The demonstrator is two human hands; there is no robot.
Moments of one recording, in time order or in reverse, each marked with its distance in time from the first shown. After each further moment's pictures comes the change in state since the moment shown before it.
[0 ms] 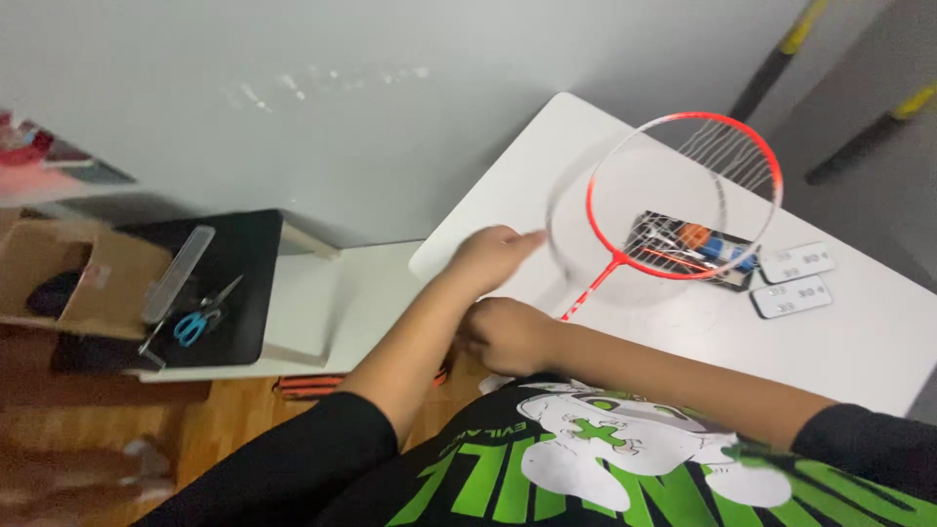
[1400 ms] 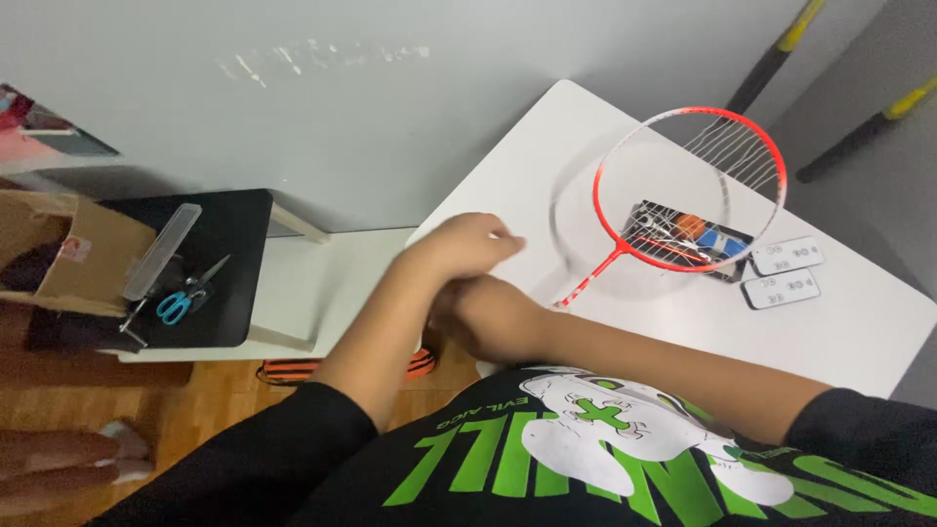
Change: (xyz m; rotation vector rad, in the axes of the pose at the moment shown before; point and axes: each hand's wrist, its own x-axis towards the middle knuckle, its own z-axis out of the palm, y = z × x) left_hand -0.028 0.007 -0.040 0.355 -0.176 0.088; right_hand 0.001 -0.028 -0.006 0.158 0.204 -0.317
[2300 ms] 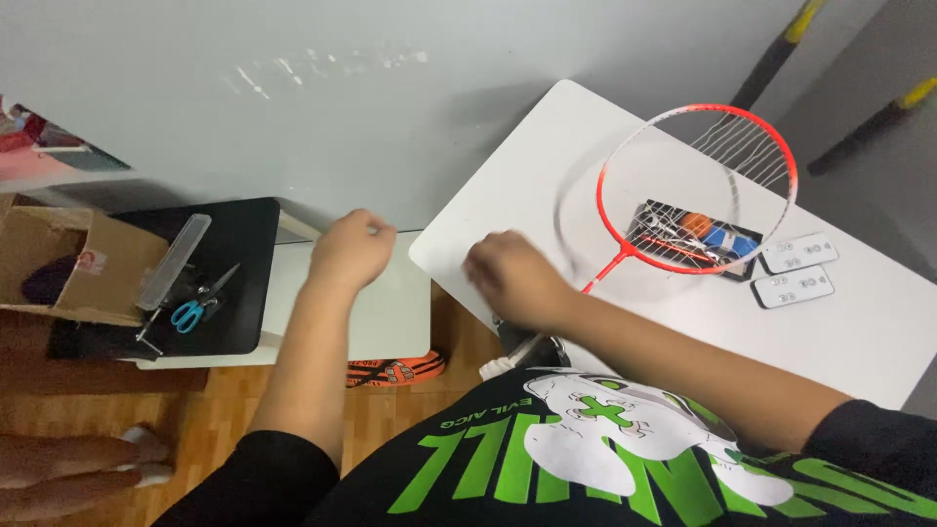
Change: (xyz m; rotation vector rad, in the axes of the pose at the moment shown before) left_hand -0.026 -0.105 -0.049 0.076 0.390 -0.363; right_hand -0.006 0.046 -0.019 -0.347 0.283 0.262
